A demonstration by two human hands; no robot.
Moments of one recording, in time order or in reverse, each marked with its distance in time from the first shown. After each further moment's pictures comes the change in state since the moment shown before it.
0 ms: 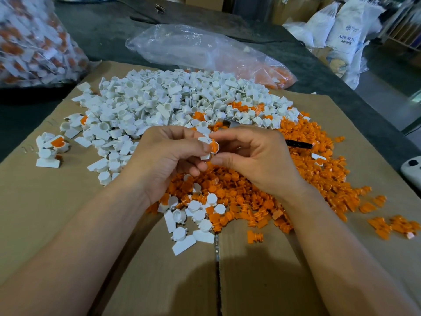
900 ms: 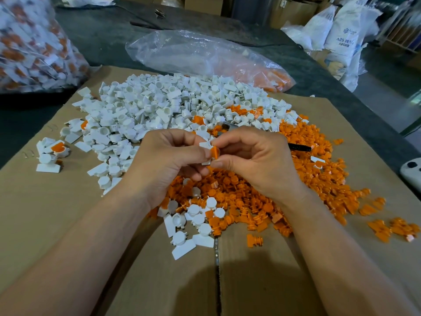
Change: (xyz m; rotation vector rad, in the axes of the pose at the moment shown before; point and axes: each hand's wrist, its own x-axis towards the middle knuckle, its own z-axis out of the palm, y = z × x) left_hand -0.001 -0.002 0.000 0.072 -0.017 0.104; right_hand -0.001 -0.005 0.000 0.057 0.024 -0.016
